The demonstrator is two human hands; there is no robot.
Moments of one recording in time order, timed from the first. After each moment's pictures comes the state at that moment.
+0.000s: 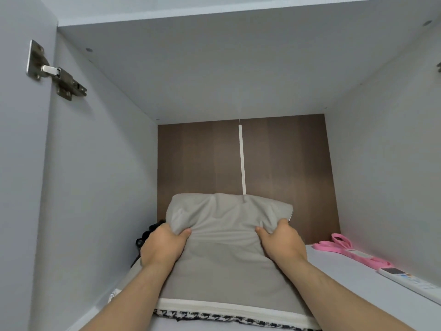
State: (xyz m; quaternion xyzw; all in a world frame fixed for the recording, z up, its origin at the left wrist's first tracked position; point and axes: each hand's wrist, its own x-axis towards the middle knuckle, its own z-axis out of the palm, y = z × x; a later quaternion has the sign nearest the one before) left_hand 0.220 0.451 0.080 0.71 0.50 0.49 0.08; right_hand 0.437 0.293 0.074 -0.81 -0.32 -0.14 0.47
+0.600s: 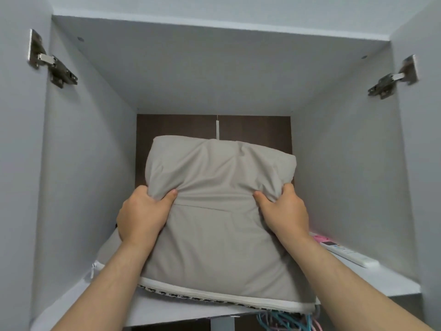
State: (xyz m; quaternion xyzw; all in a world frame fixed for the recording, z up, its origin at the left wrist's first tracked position) left_hand 0.173 0.352 0.115 0.66 0.37 0.64 0.11; right_hand 0.370 0.165 0.114 -0.73 -0.29 -0.26 0.56
